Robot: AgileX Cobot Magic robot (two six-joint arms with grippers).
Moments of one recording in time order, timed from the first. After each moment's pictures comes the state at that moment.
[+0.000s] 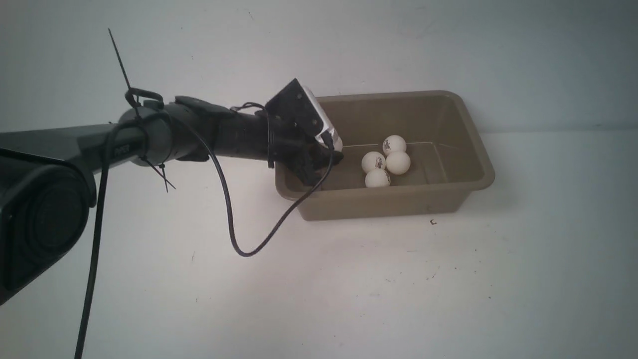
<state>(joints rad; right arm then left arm) 0.39 1.63 -2.10 0.55 1.05 -0.75 -0.24 2.28 -1.66 -1.43 0.61 2.00</state>
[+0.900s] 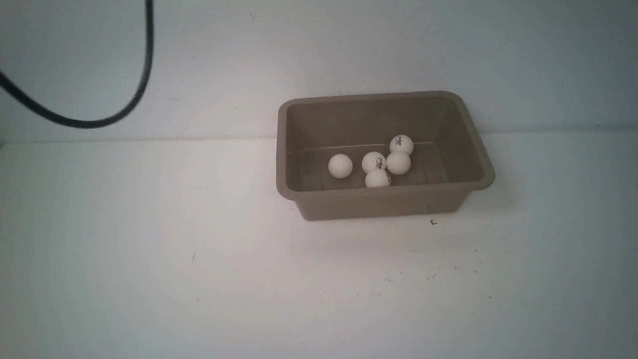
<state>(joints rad) 0.39 1.31 -2.10 0.19 1.09 -0.58 -0.03 1.53 -1.66 -1.13 0.76 1.35</state>
